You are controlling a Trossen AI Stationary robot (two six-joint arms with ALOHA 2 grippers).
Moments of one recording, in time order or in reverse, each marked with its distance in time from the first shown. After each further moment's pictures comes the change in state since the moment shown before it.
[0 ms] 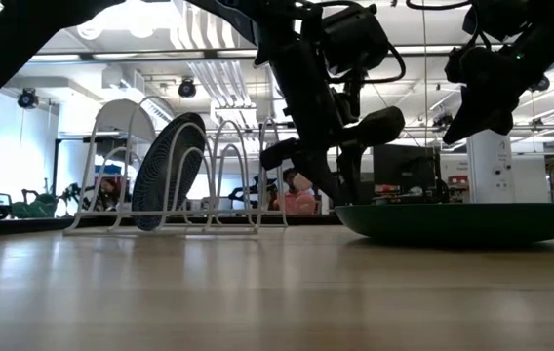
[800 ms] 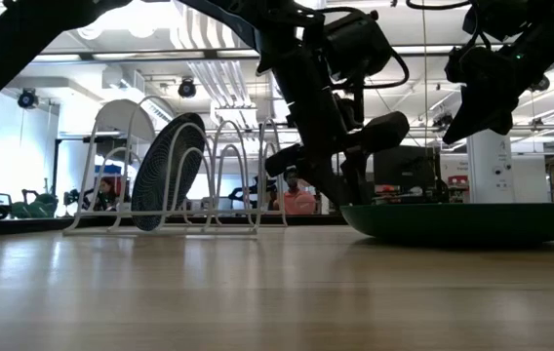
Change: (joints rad) left arm 0.000 0.013 -0.002 0.037 0.043 0.036; right arm 0.000 0.000 0.000 0.002 -0.001 -0.008
